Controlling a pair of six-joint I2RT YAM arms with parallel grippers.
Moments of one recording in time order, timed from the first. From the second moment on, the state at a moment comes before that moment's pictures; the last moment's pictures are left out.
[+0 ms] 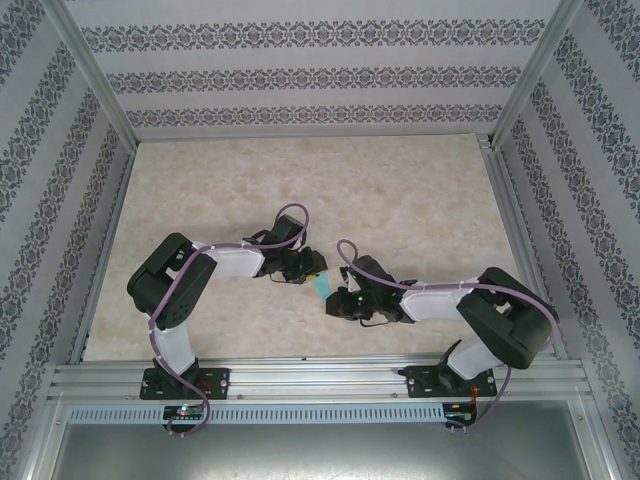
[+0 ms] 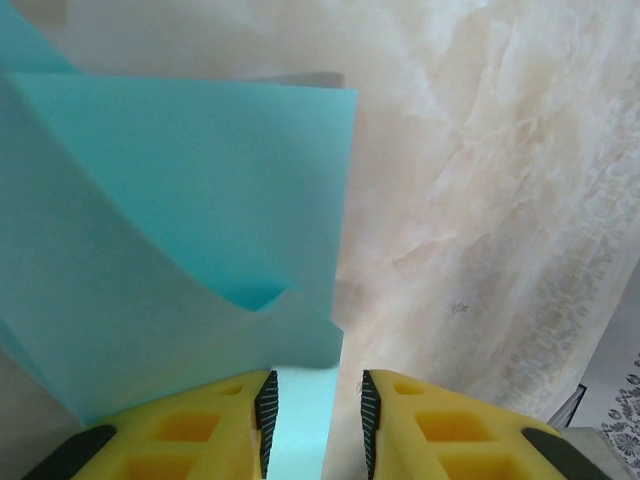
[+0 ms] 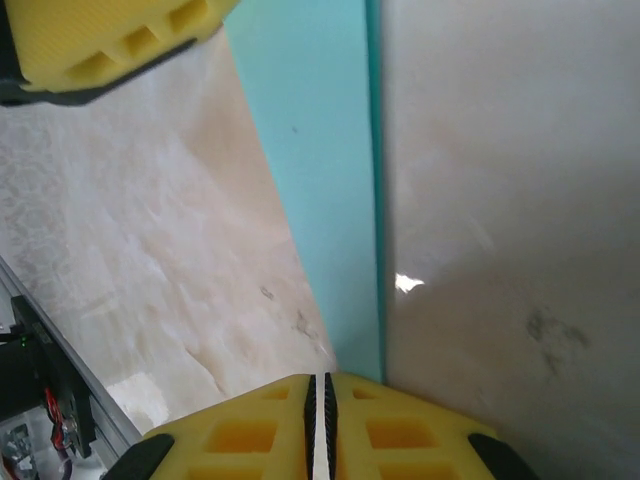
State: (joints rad) left arm -0.61 1.83 0.92 -0.04 0.42 -1.05; right arm 0.78 1.49 0.45 0.13 -0.43 0.94
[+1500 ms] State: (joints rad) left arm -0.58 1.80 1.00 -0.19 0.38 -0.96; right arm 0.71 1.65 0.60 0.17 -0.44 0.97
